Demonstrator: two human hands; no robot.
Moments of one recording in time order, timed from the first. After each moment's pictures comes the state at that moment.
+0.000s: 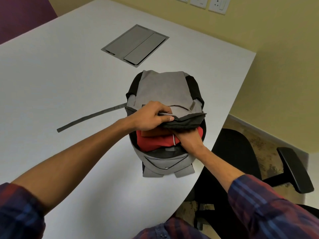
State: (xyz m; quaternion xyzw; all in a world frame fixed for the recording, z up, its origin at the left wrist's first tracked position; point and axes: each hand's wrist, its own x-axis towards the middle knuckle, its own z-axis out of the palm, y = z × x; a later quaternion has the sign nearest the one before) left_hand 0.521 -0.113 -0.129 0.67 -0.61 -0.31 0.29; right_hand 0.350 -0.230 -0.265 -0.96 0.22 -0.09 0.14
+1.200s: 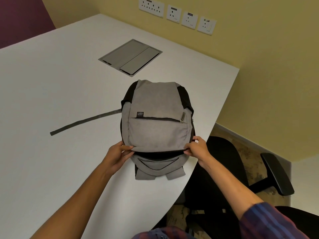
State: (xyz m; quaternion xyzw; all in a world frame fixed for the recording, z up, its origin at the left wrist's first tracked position) left_hand 0.500 -0.005 -0.239 0.52 0.09 -0.50 0.69; right_hand 0.293 -0.218 -0.215 -0.53 0.56 -0.10 0.63
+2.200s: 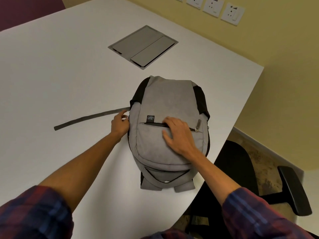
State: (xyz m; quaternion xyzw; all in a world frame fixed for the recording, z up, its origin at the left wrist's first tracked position) left_hand 0.611 -0.075 -0.265 0.84 -0.11 -0.26 0.47; right_hand 0.412 -0.216 -0.229 -0.96 0.18 -0.14 0.17
